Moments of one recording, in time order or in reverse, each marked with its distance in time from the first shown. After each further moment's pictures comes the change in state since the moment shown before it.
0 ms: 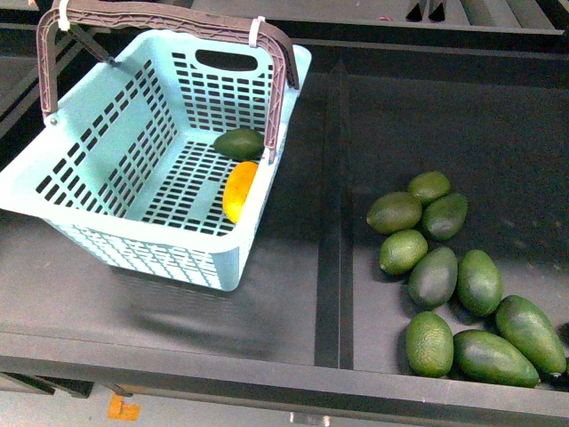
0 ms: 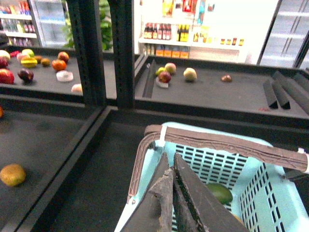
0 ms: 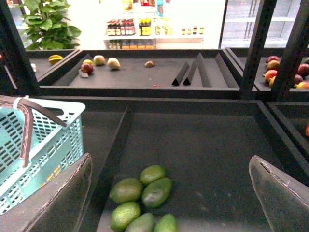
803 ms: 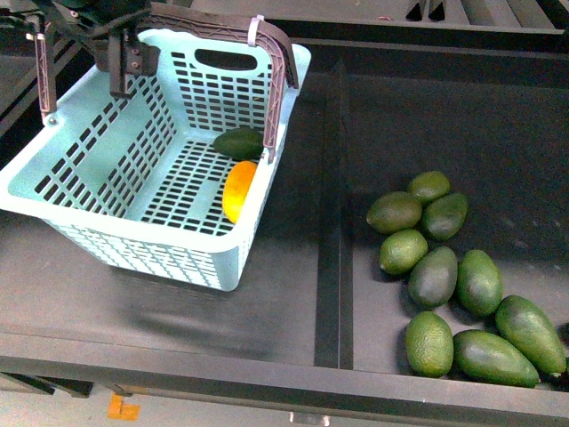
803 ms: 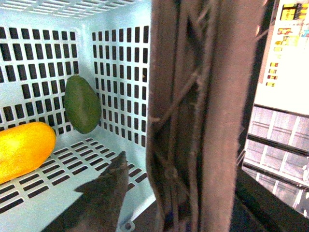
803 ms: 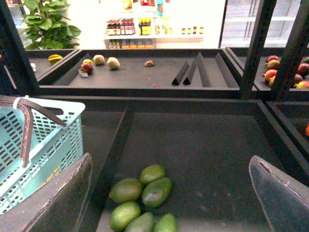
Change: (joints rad) left arm -0.143 0.753 1.118 -0.965 -0.042 -1.545; right arm 0.000 0.000 0.000 0.000 0.000 0.000
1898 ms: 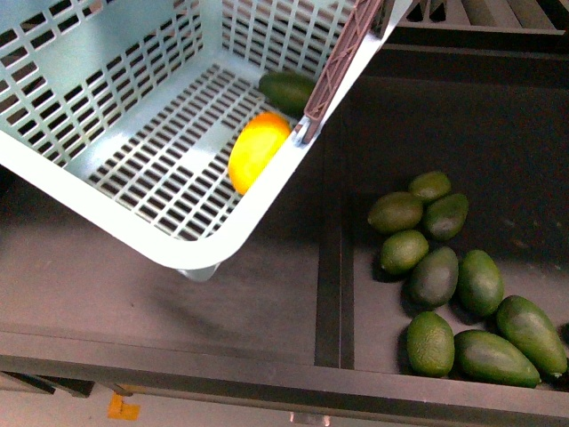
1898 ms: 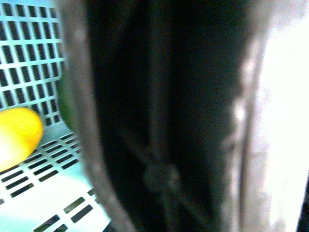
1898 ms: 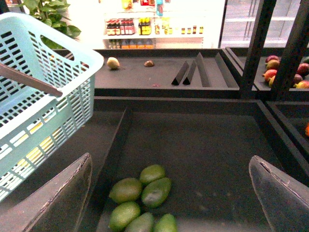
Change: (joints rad) left arm -0.252 -0.344 -0.121 -0.042 -0.029 0.245; right arm 0.000 0.000 0.000 0.000 0.000 0.000
